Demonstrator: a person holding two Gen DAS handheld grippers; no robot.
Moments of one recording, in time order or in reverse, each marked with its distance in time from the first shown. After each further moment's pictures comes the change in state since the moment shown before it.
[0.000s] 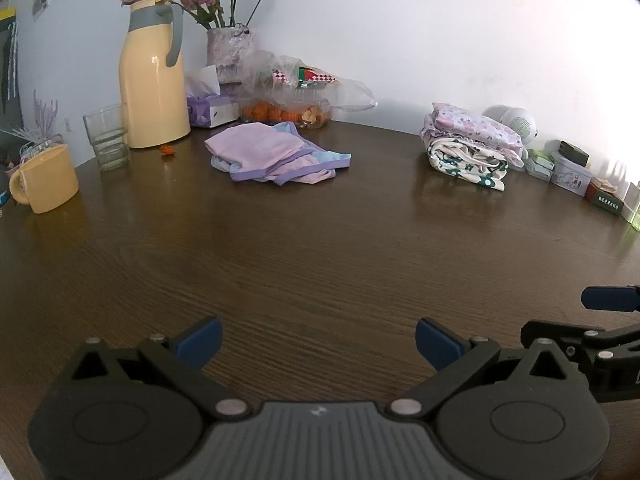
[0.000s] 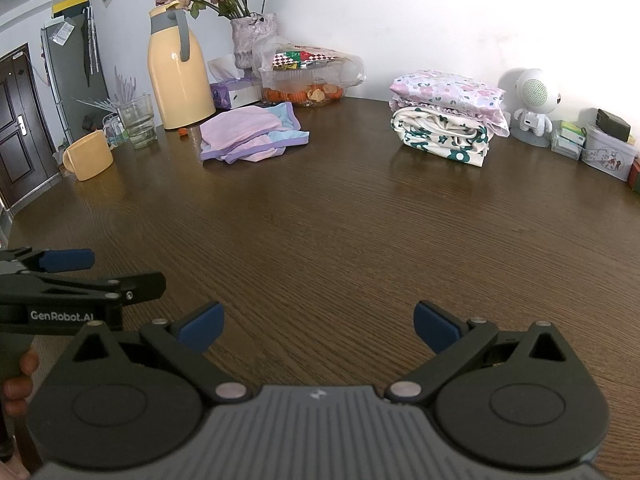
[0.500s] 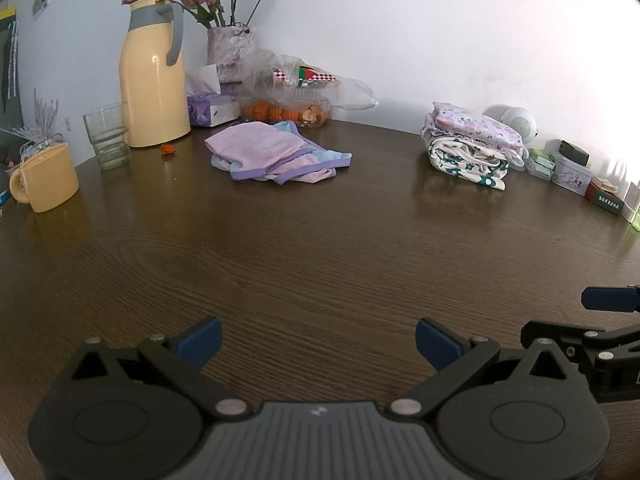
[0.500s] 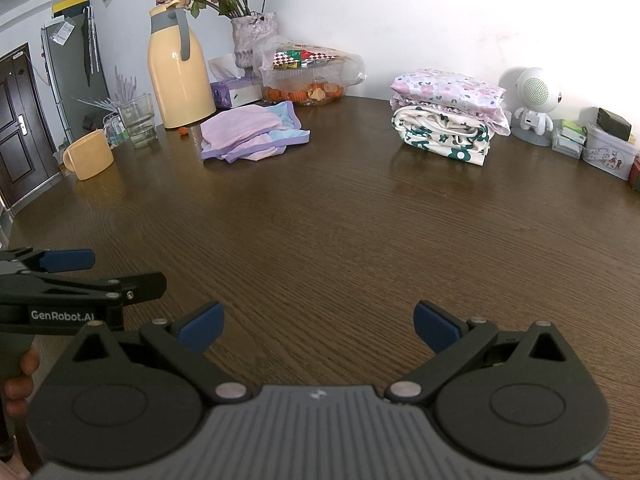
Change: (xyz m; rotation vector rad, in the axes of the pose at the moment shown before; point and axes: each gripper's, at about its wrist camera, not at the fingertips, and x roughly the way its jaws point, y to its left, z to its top) left arm 0.006 0.000 -0.012 0.001 -0.002 -0.005; right arm 0.001 0.001 -0.002 0.001 0.003 0.003
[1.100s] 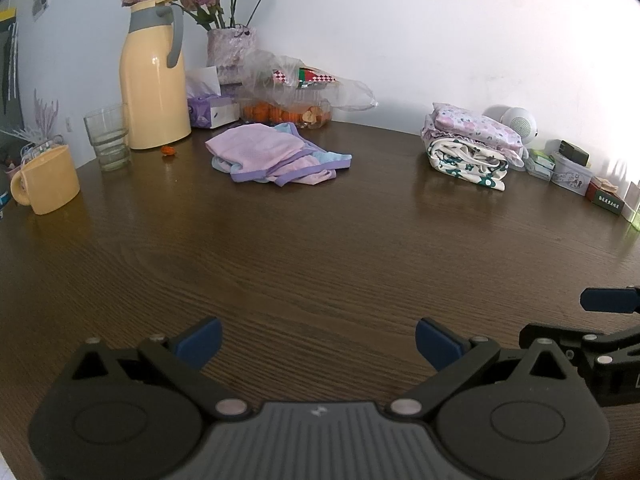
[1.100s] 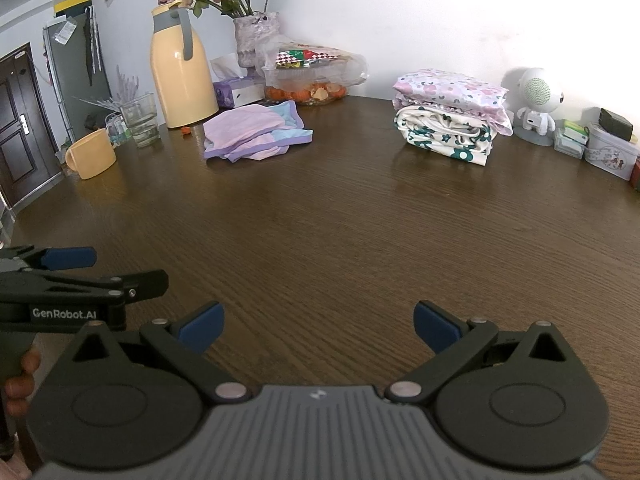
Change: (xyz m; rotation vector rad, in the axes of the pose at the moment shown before) left arm -0.001 0.002 0.000 0.002 -0.001 -0.001; right arm -0.001 -0.001 0.001 -0.002 0.004 0.006
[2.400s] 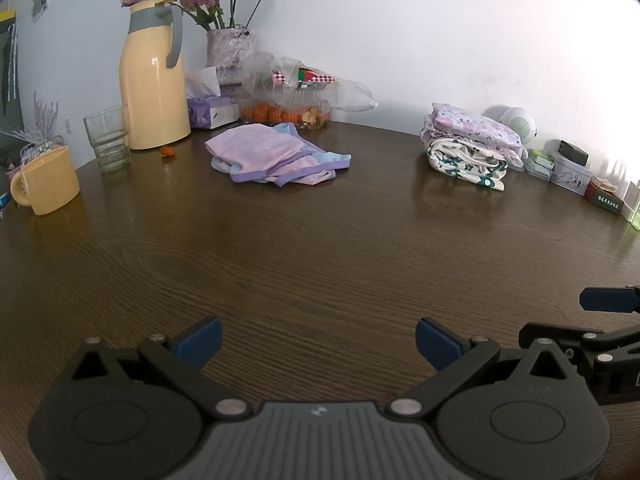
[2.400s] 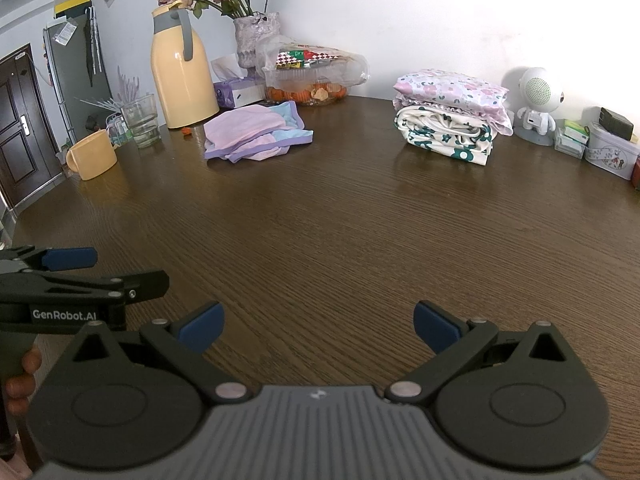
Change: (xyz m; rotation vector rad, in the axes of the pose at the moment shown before) left arm -0.001 -0.001 0.000 0.005 0.003 -0.001; right arm 0.000 0.000 0.000 0.006 0.001 0.000
